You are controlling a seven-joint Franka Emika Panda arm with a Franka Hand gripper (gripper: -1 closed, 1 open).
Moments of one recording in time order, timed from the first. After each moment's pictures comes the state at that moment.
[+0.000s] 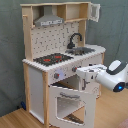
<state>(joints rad) -0.24 0.02 1.61 -2.30 -1.62 1.47 -0.03</state>
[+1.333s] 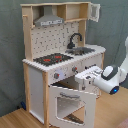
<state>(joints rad) -0.29 0.02 1.44 -2.48 -1.89 1.63 -0.02</state>
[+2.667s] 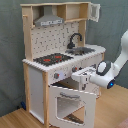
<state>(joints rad) -0.41 0.03 1.37 -2.47 -2.09 1.89 0.15</state>
